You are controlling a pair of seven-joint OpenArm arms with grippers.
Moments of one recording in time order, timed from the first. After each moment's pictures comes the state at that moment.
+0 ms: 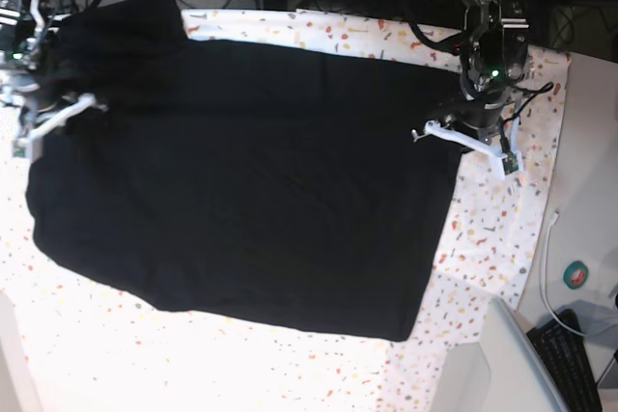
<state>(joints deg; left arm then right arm) 18.2 -9.3 -6.1 98.8 -17.1 16.7 37.5 -18.7 11.0 20.8 88.8 17.0 8.9 -34.0</state>
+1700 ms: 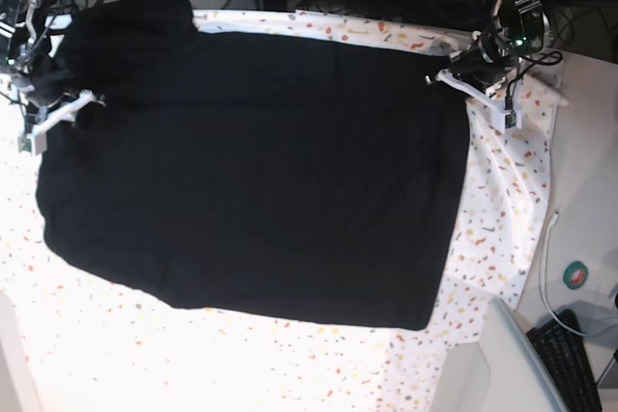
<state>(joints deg) 18.2 -3.3 -23.3 86.2 -14.8 -12.9 42.7 -12.4 10.0 25.8 74.4 16.2 21.4 -34.8</state>
